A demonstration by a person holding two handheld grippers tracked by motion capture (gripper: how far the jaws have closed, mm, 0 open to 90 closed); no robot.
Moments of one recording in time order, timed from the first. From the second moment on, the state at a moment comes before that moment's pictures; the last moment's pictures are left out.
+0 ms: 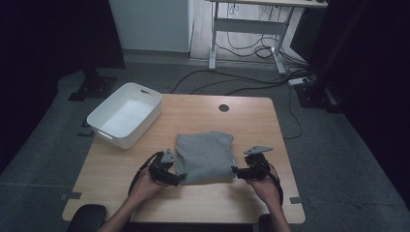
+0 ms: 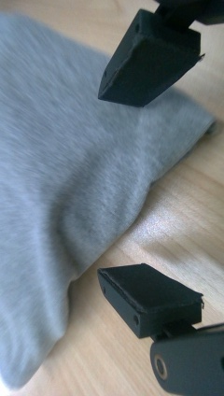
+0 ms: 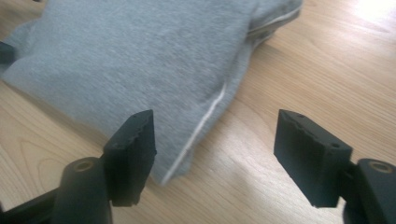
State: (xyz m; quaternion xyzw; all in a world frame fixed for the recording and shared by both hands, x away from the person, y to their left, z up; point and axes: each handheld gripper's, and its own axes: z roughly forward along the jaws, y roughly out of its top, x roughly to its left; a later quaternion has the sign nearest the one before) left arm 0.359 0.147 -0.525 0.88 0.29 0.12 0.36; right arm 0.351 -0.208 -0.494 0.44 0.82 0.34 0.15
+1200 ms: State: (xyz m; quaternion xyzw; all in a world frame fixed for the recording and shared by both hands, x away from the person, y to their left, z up) left arm 0.358 0.199 -0.549 0.87 0.34 0.12 0.33; right arm 0.341 -0.239 -0.557 0.46 0.80 0.34 0.19
